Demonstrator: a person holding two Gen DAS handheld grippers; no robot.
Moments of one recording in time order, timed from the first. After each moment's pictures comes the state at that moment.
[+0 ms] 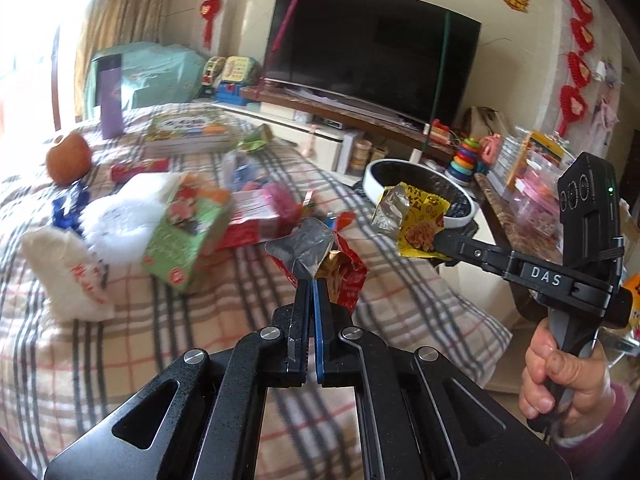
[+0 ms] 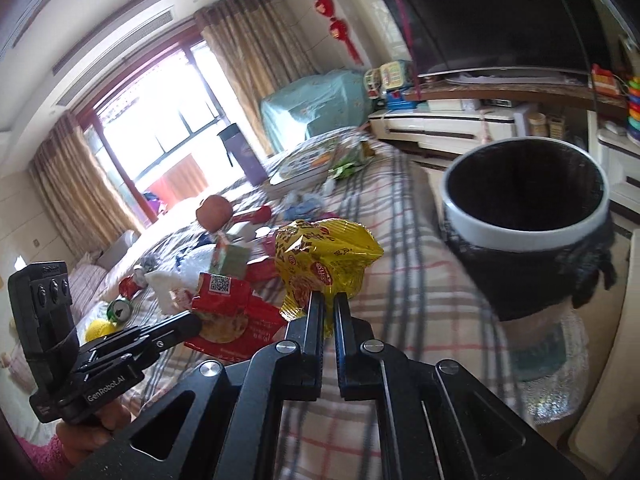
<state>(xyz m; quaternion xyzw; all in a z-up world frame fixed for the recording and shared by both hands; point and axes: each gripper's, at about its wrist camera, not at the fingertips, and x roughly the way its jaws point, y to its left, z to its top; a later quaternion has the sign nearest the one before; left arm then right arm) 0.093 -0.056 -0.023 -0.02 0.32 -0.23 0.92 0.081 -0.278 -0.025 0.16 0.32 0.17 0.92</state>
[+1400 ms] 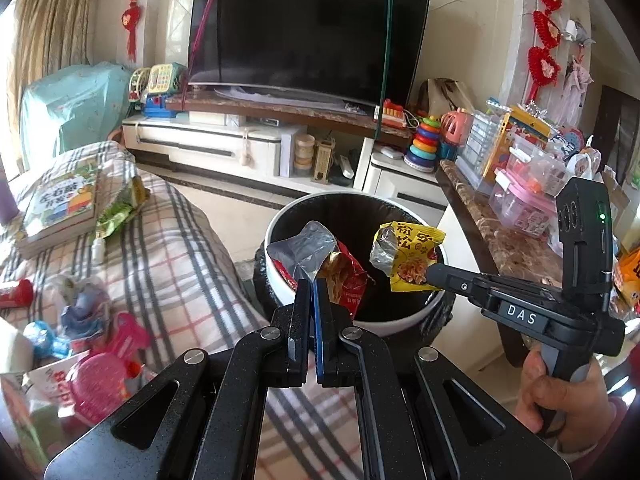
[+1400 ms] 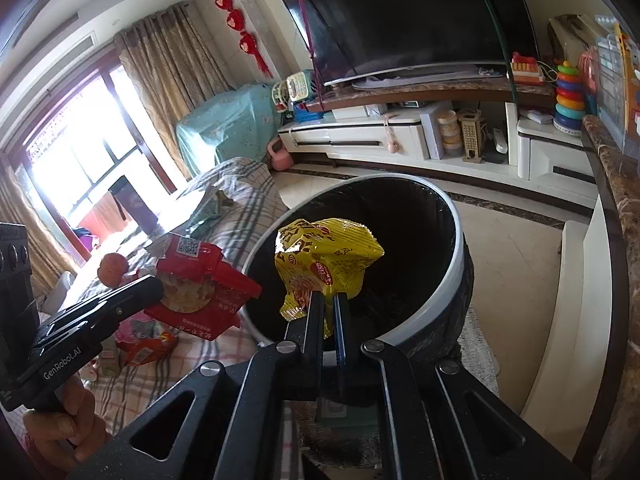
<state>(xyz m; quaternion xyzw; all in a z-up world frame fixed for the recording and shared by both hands) 0.209 -0.222 -0.001 0.03 0.33 -0.31 0.89 0.149 -0.418 -0.030 0.18 0.34 0.04 0.92</state>
